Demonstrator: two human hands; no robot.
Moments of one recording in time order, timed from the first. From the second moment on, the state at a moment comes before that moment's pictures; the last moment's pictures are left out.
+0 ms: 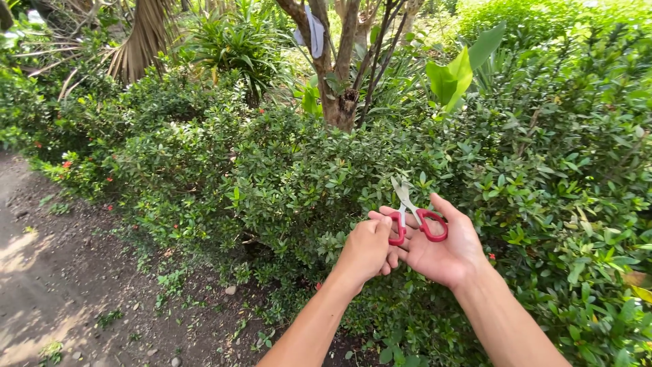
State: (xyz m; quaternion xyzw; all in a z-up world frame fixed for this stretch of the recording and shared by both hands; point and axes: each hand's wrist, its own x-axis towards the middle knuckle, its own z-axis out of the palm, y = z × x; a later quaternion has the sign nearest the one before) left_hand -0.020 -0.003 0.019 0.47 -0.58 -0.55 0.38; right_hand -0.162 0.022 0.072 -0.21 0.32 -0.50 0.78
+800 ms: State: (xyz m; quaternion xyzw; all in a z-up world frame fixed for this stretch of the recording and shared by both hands) left_hand -0.018 0.028 0.039 0.50 -0.67 -0.45 0.30; right_hand -0.173 0.001 0.005 -0.19 0.27 -0.59 0.74
